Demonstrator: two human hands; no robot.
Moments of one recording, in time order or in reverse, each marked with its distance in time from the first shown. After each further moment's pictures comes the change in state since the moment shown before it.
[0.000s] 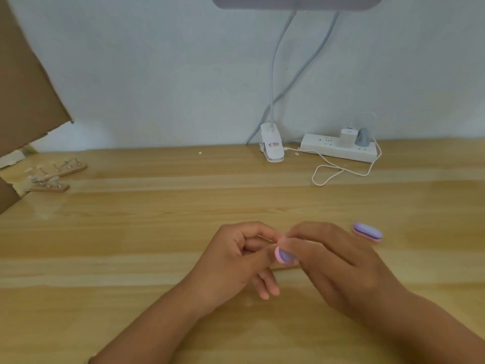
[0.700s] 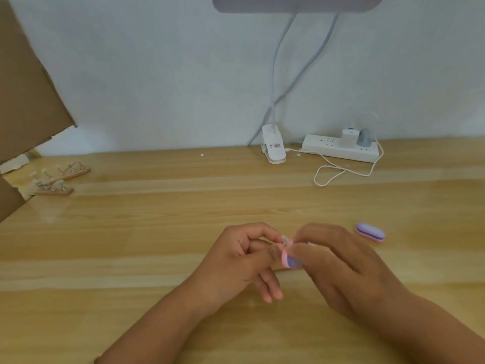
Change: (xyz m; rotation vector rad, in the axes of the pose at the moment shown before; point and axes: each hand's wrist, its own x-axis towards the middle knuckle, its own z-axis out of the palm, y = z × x) left_hand 0.000 0.002 -0.002 -0.022 -0.040 -0.018; right_hand -0.002 -0.002 0.000 -0.009 0.017 -0.050
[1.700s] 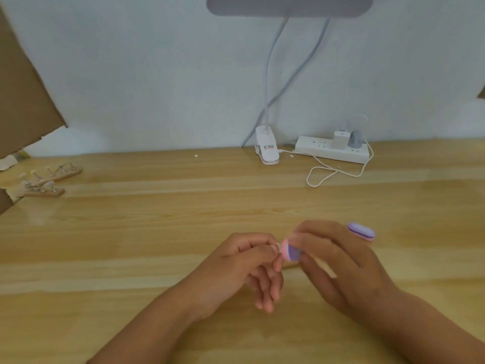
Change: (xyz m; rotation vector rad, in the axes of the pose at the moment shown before) left_hand -0.003 0.006 0.004 0.040 -0.160 -0.042; right_hand 0.000 0.000 0.000 0.053 0.064 0.043
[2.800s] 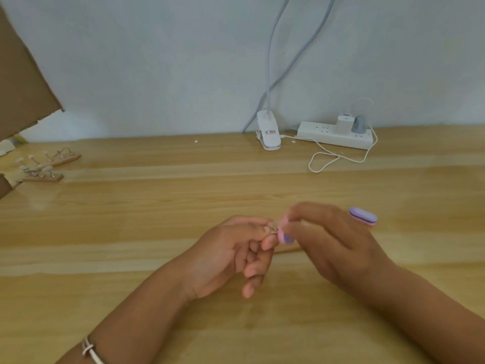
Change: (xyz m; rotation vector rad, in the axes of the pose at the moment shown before) left_hand 0.000 -0.002 -0.010 -0.248 -0.140 -0.062; right_hand -0.002 0.007 0.005 -0.090 -0.054 -0.041
